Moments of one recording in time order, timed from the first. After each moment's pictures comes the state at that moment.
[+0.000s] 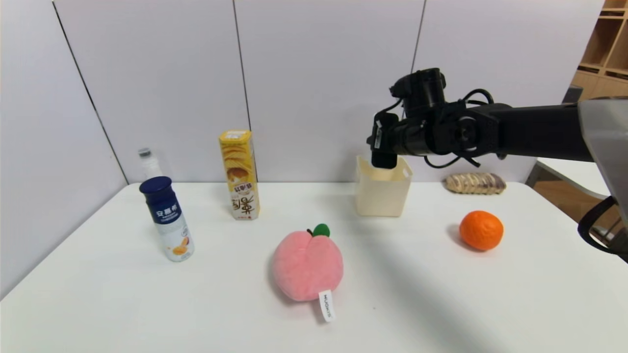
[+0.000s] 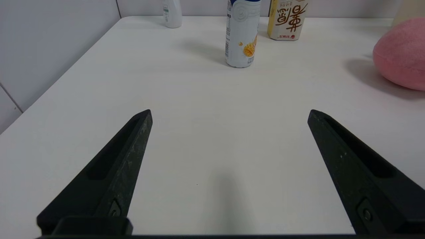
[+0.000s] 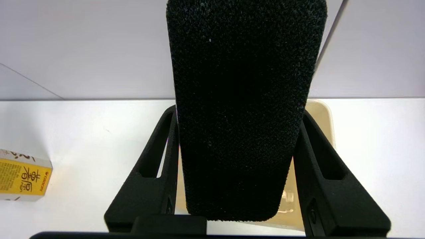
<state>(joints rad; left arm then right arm) -0.01 0.00 0.00 0.00 0.01 -0.03 0.41 2.17 -1.84 0.13 -0.23 0.29</state>
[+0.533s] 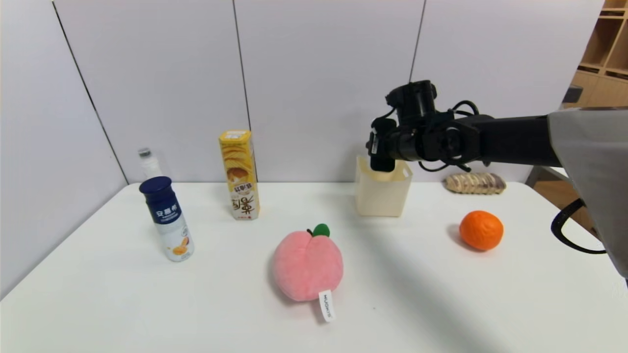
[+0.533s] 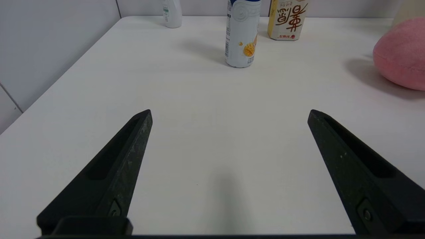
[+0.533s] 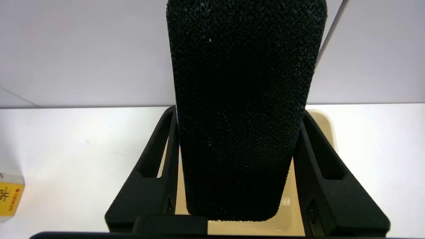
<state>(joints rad) -0.01 0.00 0.00 0.00 0.01 -0.03 0.40 2.24 -1.87 0.09 -0.26 0.27</state>
